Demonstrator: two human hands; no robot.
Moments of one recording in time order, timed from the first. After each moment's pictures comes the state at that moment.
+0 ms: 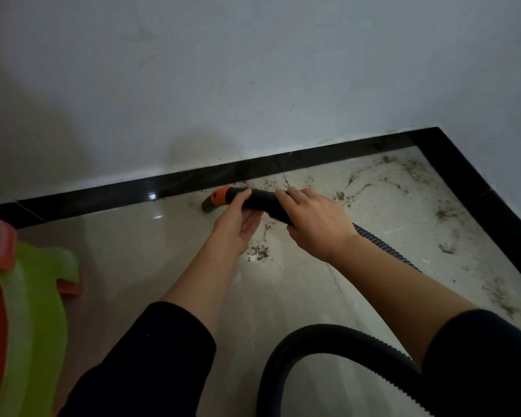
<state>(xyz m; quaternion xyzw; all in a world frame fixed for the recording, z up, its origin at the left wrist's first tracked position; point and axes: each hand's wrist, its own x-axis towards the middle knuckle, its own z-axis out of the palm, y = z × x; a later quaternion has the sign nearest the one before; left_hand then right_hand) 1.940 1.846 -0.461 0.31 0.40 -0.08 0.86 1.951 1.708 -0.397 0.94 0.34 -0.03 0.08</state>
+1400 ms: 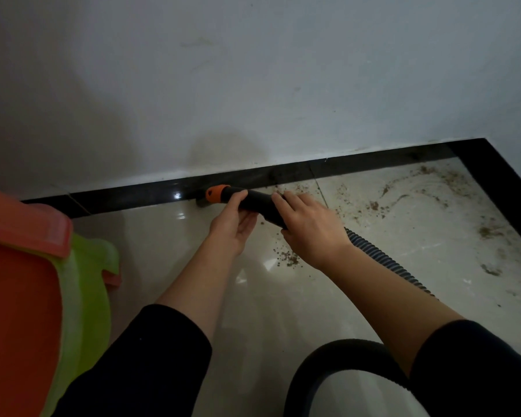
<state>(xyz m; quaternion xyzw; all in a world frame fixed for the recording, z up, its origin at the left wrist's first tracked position) 1.930 1.910 -0.476 0.30 0.42 -0.01 0.85 1.943 1.767 -0.422 0.93 0.37 -0.01 0.05</state>
